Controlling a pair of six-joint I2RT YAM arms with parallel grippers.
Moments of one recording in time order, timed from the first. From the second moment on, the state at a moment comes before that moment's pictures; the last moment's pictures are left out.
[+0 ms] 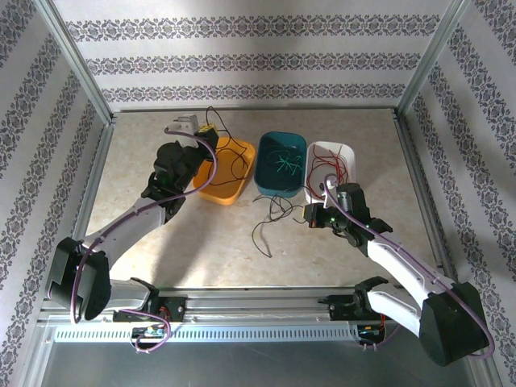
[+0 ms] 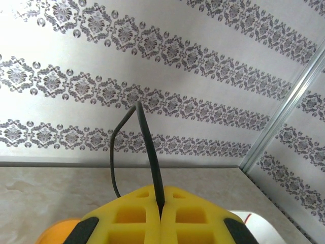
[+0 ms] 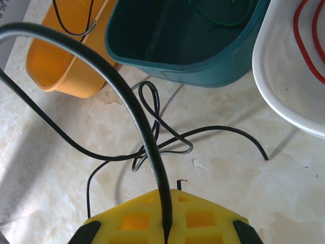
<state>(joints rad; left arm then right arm) -0.37 1.33 0.86 0.51 -0.03 -0.36 0.33 1.01 0.49 -0.19 -0.39 0.44</state>
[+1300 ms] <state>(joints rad) -0.35 1.53 0.91 0.23 -0.01 -0.48 0.55 1.08 1.17 -0.35 -0.18 0.36</state>
